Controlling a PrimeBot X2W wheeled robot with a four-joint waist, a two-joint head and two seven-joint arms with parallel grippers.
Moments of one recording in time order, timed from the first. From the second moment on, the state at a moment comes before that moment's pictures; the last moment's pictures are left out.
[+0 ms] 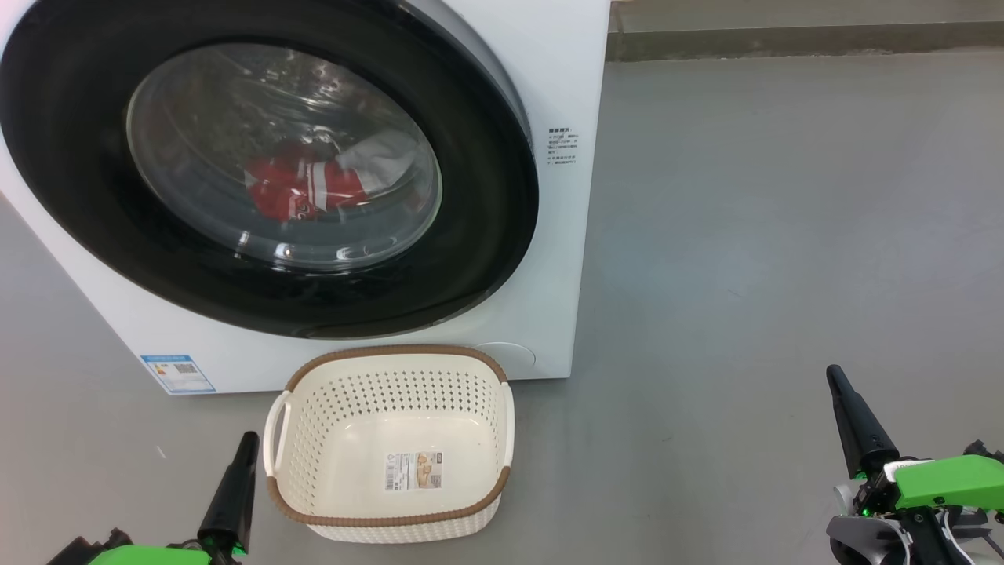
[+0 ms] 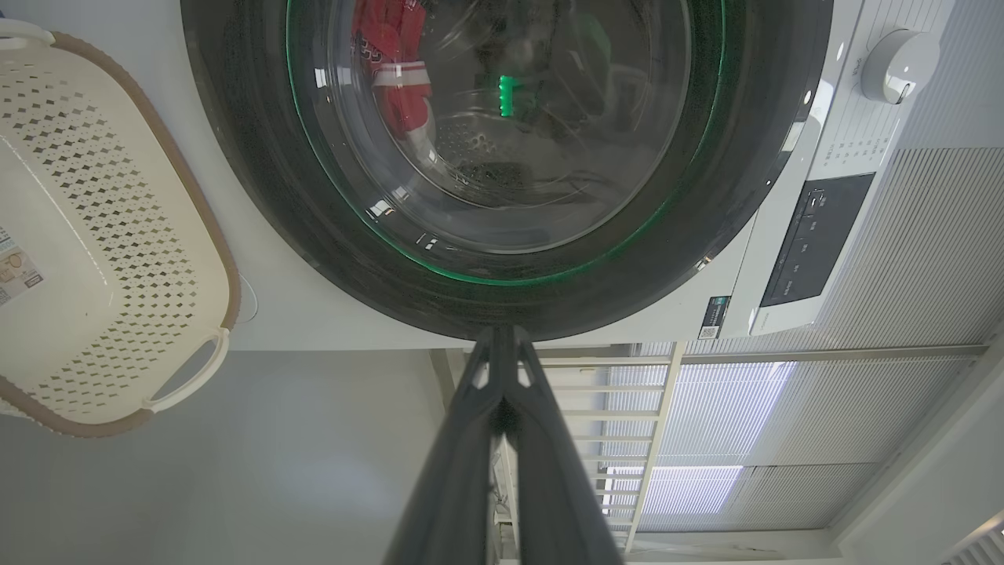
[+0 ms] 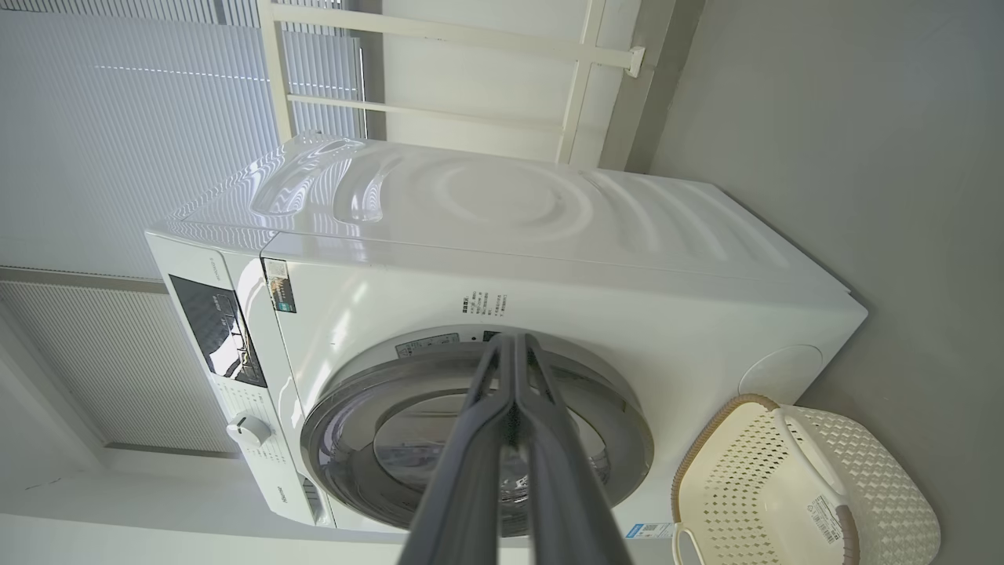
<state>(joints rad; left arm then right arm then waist) -0.07 0.04 0.07 0.27 -1.62 -0.12 0.11 -0.06 -0.05 -0.12 0.27 1.62 0.13 0.10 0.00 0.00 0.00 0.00</state>
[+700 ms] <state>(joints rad) -0.06 0.04 0.07 0.29 -1.62 -0.12 0.11 -0.06 -0.05 -0.12 0.30 1.63 0.13 0.10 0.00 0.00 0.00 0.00</state>
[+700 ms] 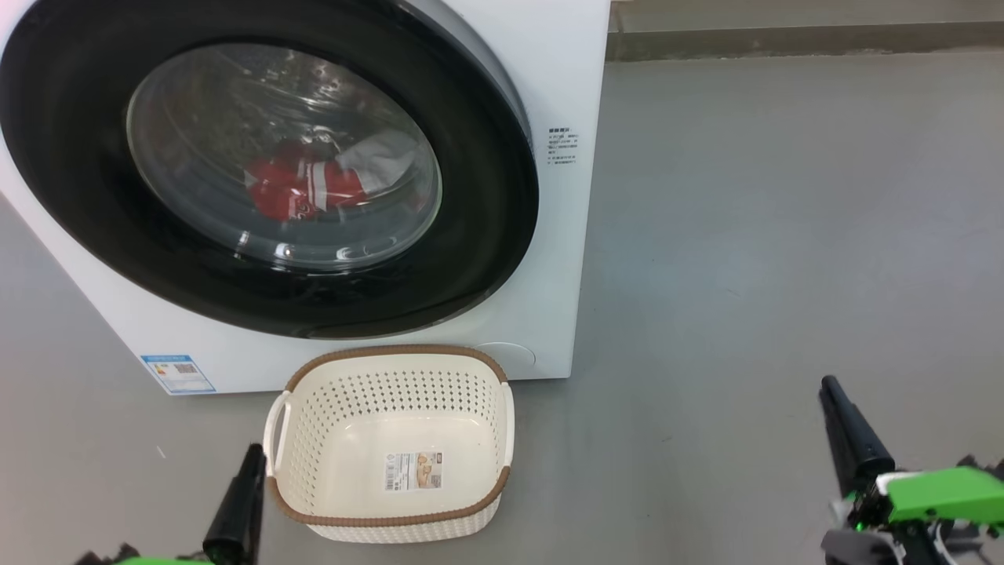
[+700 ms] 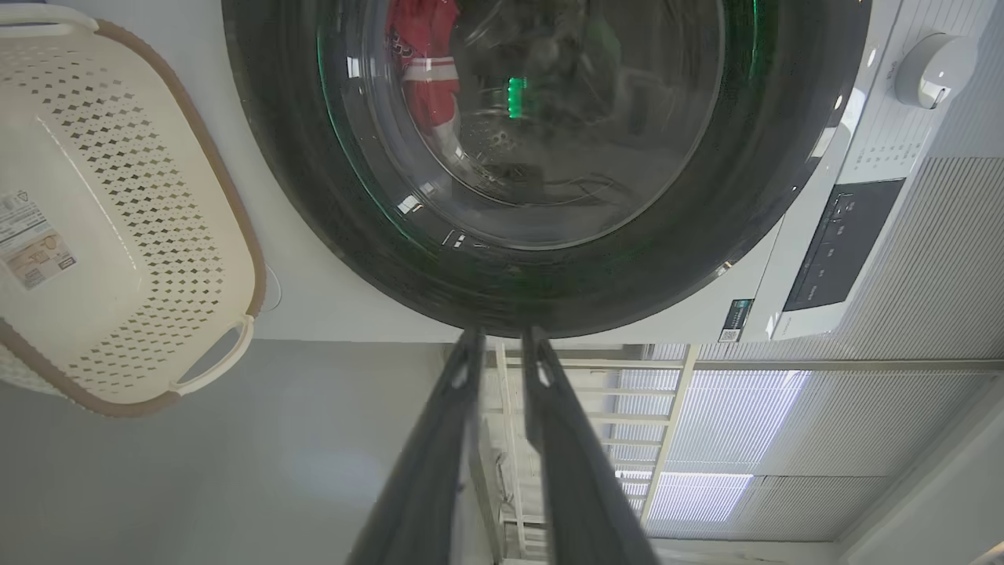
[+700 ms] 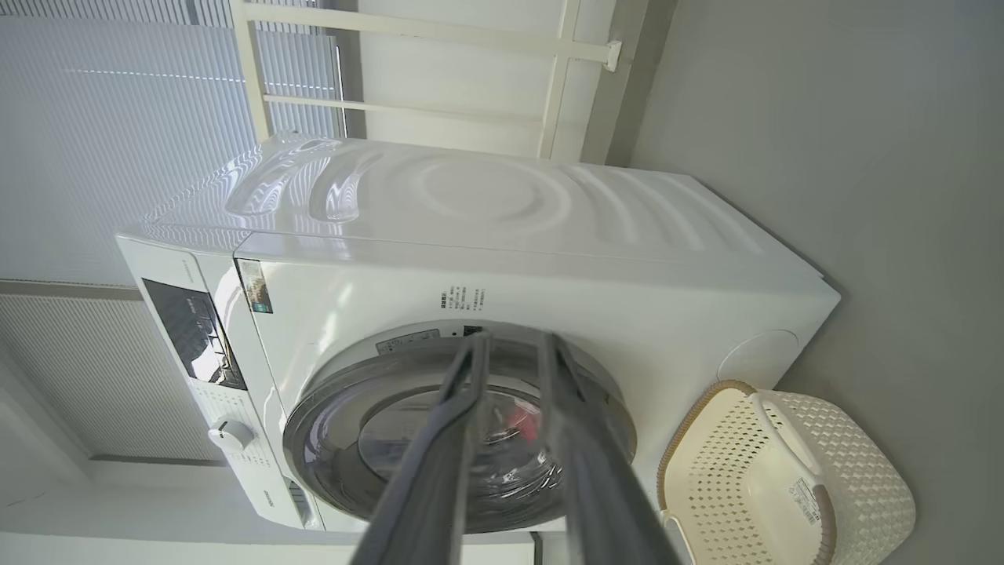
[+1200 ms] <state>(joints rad) -0.02 0.02 0.06 0.30 -1.57 -0.12 0.07 -0.02 -0.03 -0.09 0.33 1.59 0.13 0.07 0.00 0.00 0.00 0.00</state>
